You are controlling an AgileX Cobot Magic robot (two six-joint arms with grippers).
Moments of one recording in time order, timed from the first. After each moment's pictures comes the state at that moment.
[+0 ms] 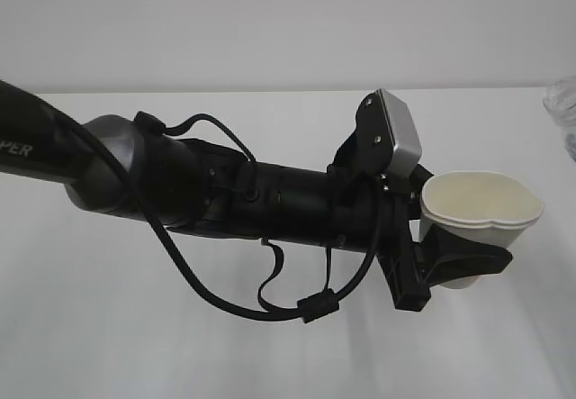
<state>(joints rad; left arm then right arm) -0.80 2.11 -1.22 1.08 -0.93 -0.68 -0.01 1.00 -0.43 -1.29 0.03 0.21</state>
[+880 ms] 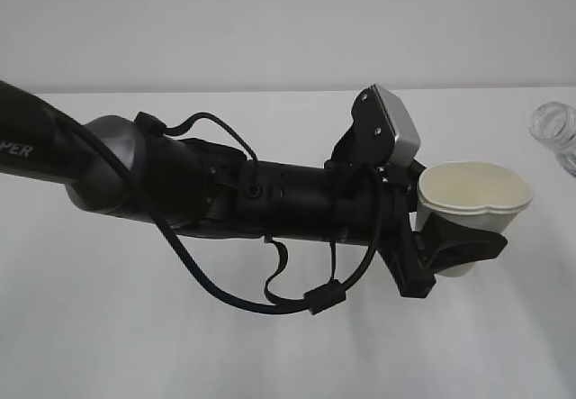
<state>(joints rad) -0.81 2.11 -1.22 1.01 -0.88 -0.68 -0.01 1.00 -0.43 -1.45 0.03 0.21</state>
